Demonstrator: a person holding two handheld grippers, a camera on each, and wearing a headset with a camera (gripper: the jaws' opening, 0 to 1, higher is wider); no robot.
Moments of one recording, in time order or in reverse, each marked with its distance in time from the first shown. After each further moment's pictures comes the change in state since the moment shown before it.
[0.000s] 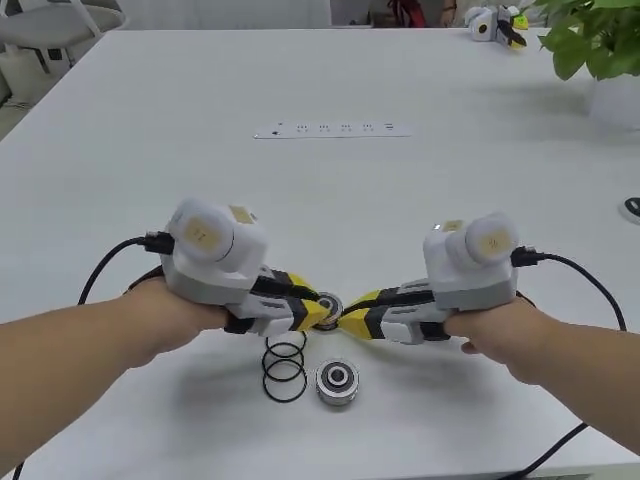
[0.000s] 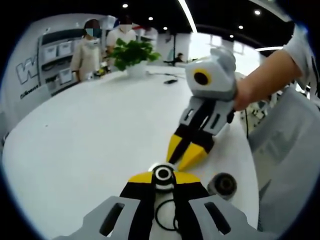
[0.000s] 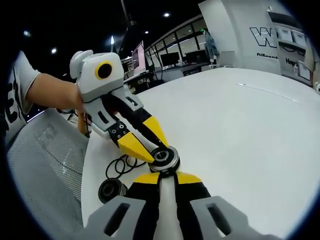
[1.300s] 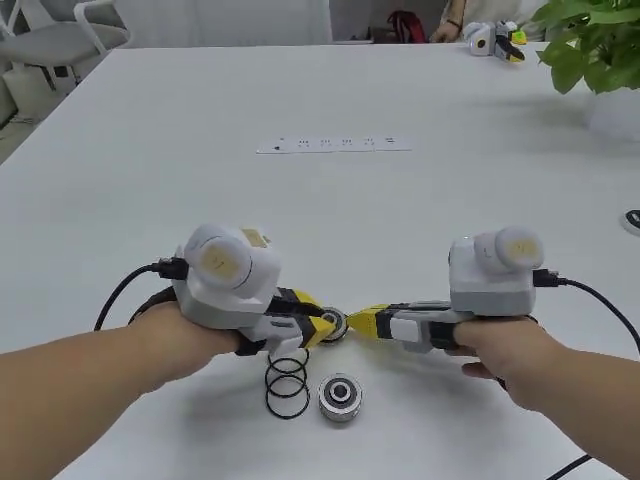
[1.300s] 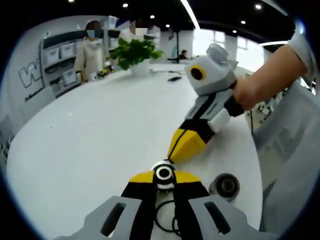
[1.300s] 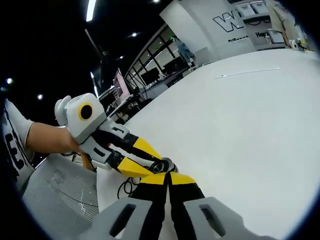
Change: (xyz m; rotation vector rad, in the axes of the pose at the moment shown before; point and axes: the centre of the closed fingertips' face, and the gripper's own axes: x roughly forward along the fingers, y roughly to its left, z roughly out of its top) left arm 0.002 0.002 -0.002 0.027 0.026 0.061; right arm -0.009 -0.006 0.014 0.325 -0.142 -0.012
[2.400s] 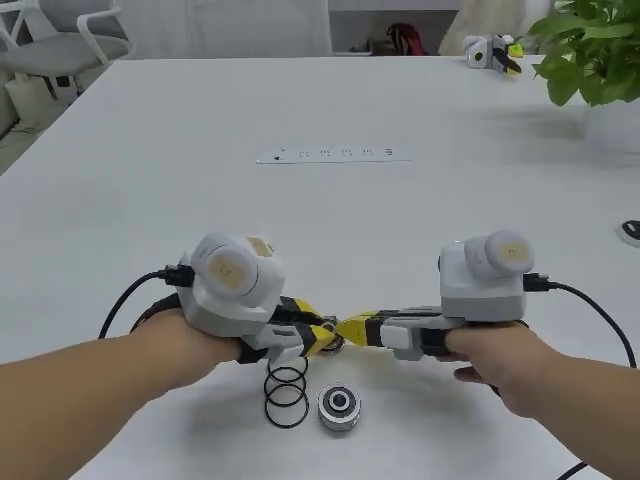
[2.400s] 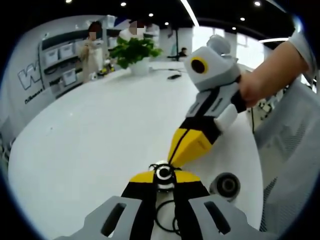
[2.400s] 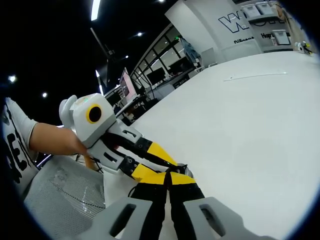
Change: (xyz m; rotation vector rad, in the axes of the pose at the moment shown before) left arm 0.001 0.000 0.000 0.015 0.020 0.008; right arm 0.005 0.030 0.010 -0.019 -0.021 0.084
